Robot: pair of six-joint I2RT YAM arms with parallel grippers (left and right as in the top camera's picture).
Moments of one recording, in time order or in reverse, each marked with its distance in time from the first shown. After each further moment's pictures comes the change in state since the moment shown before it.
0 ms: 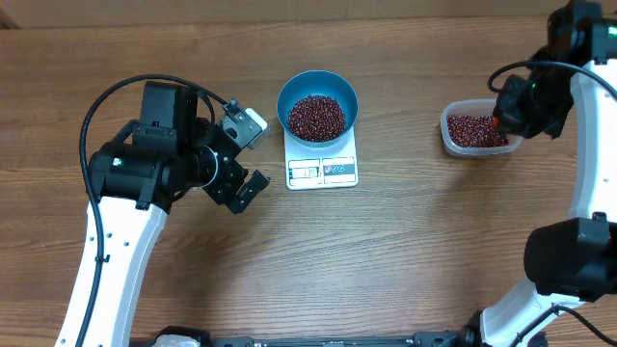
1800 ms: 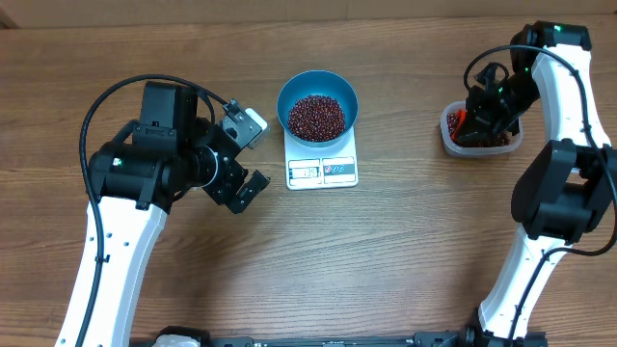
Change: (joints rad) left arm 0.000 0.000 0.000 0.000 0.000 0.000; right arm -0.016 0.370 0.036 0.027 -0.254 -0.291
